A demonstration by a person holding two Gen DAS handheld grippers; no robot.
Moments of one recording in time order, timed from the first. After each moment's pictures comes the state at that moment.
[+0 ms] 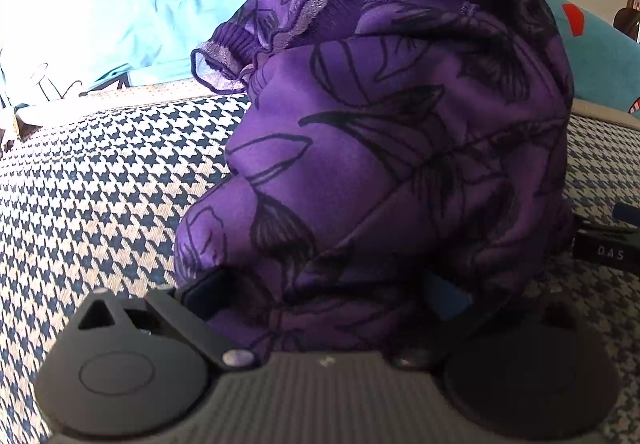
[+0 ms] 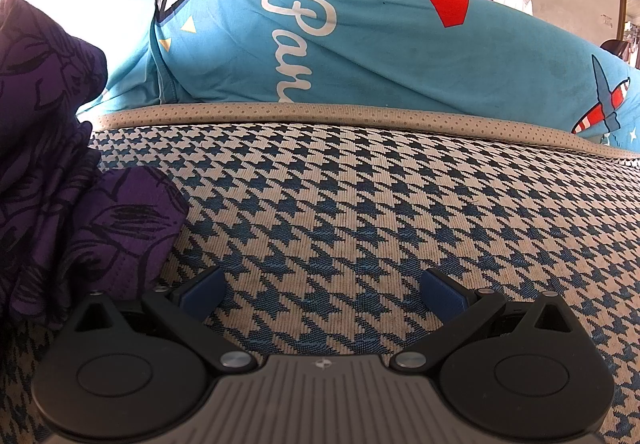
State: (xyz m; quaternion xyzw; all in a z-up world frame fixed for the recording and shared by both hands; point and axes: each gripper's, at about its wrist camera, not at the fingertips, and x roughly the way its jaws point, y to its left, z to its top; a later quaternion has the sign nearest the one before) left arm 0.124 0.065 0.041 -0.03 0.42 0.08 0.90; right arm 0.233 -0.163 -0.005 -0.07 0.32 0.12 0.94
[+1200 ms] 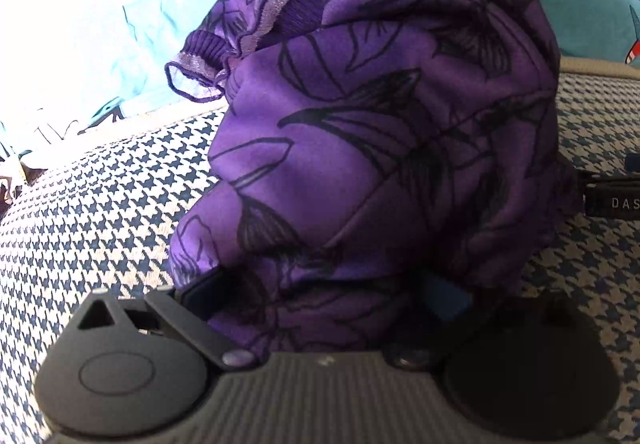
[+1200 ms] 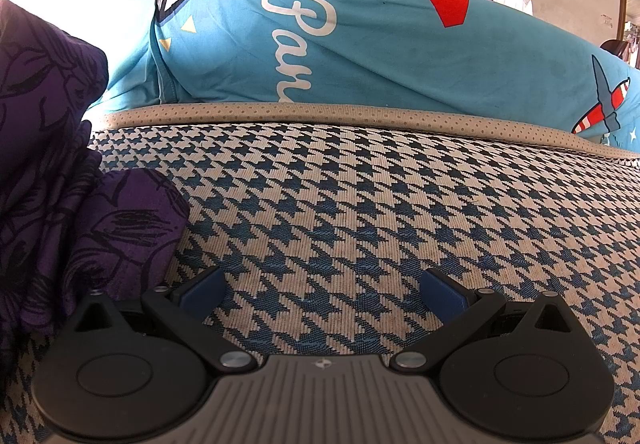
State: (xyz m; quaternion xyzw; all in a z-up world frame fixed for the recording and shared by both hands) left arm 0.145 -0.007 0.019 0.05 0.41 0.08 0.91; right arm 0.232 -0.163 -0.006 -0.07 0.32 0.12 0.94
